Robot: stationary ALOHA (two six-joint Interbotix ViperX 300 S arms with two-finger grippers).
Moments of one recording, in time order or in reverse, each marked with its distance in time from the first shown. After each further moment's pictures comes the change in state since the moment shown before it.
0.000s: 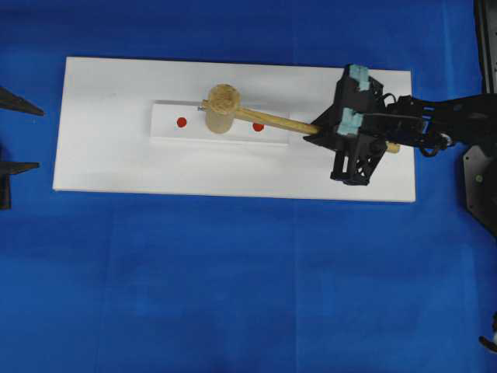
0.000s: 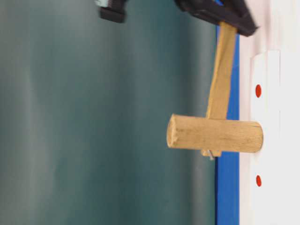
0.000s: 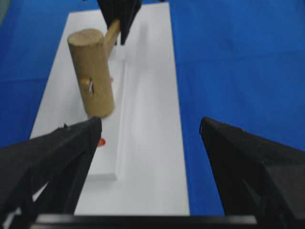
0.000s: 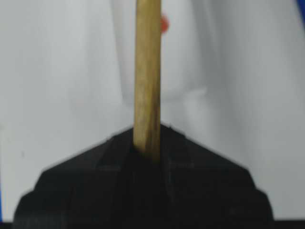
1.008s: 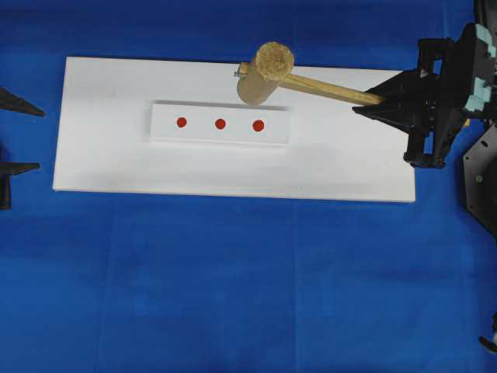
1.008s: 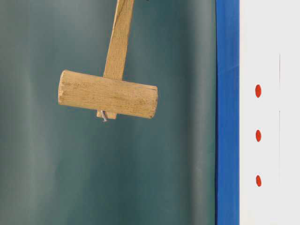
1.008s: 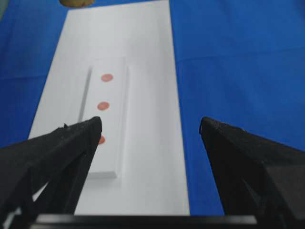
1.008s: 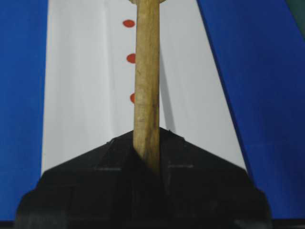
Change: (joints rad) left arm 0.000 0.000 0.006 0.000 0.000 0.002; right arm -0.072 -0.591 0.098 -0.058 0.158 -0.037
